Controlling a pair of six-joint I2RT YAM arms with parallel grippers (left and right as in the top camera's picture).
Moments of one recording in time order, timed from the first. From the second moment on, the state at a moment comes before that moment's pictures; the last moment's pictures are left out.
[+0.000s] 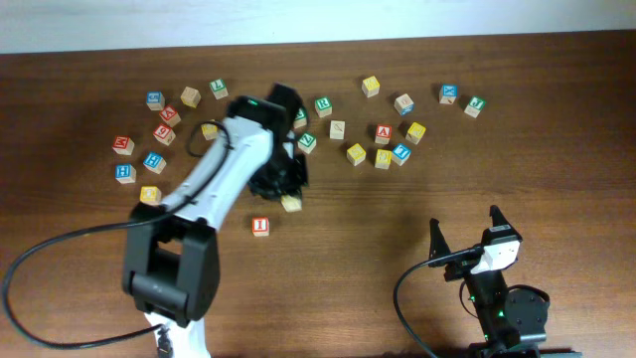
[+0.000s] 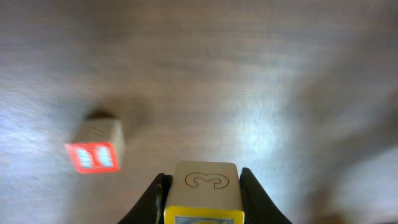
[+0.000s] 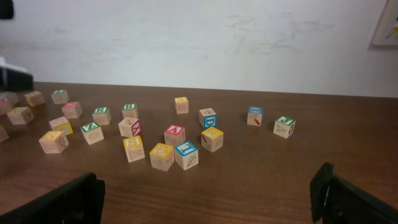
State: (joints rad) left arm -0.41 2.01 1.66 -1.26 0.18 -0.46; right arm 0.03 0.01 0.01 -0.06 -0.13 0.03
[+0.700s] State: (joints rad) left arm -0.52 2.01 1.37 -1.01 -0.08 -0.52; right arm 0.03 0.01 0.01 -0.06 -0.13 0.03
